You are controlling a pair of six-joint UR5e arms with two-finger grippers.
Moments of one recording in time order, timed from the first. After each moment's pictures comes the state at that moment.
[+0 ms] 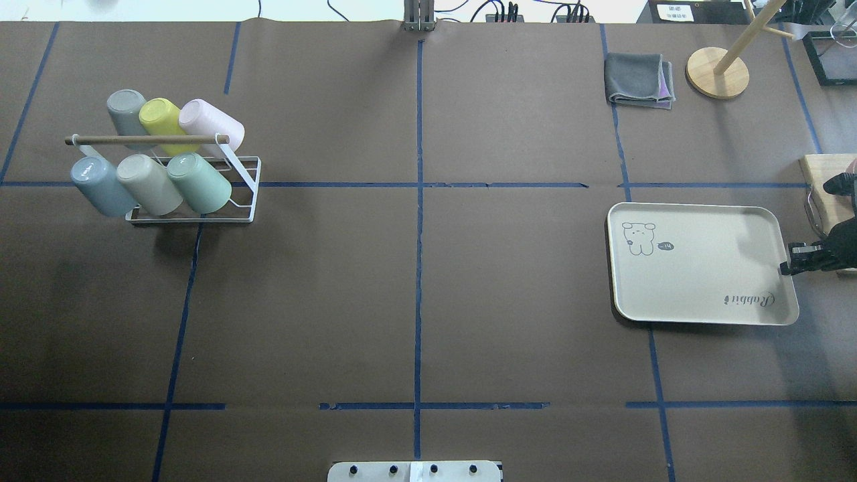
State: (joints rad) left arm -1.61 -1.59 -1.62 -1.46 -2.34 0.11; right arm 1.04 -1.74 1.63 -0.89 2.26 0.82
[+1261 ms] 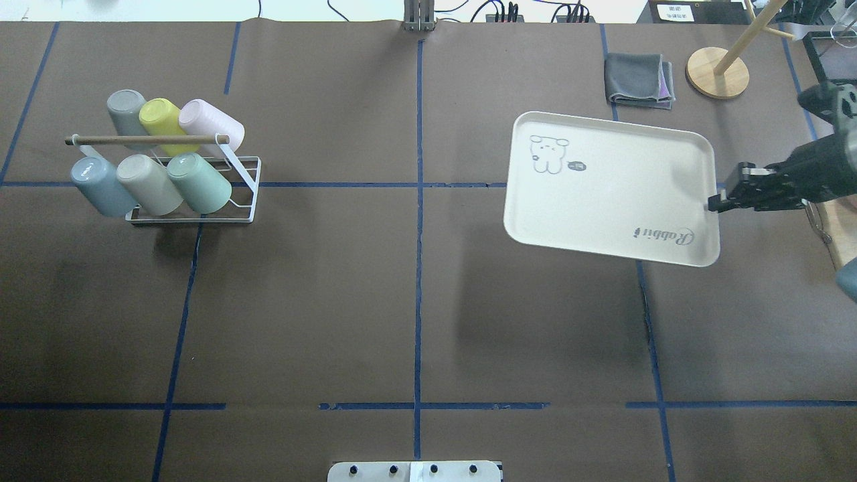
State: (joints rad) left arm -1.61 -1.60 -1.62 -1.46 -2.34 0.11; right arm 1.01 -1.53 1.85 -0.90 2.37 1.22
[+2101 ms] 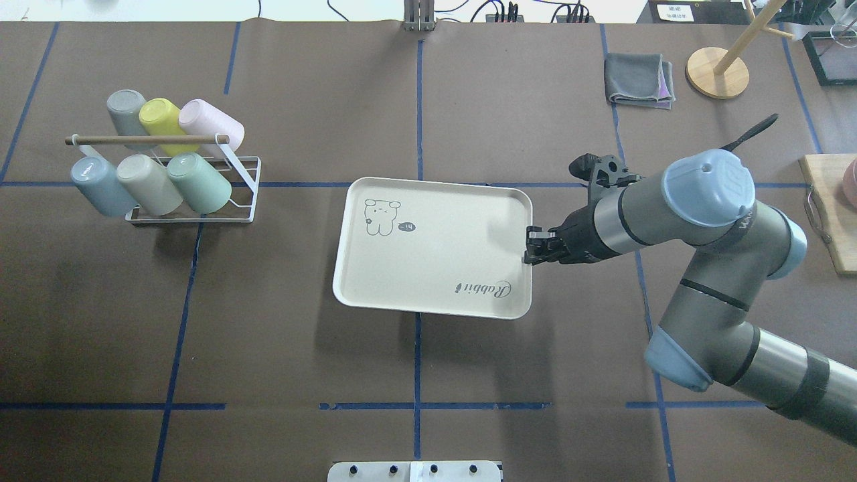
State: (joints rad) left arm -1.61 -1.60 -1.61 -1.46 -2.34 0.11; right arm 0.61 -1.26 1.78 -0.98 2.05 1.39
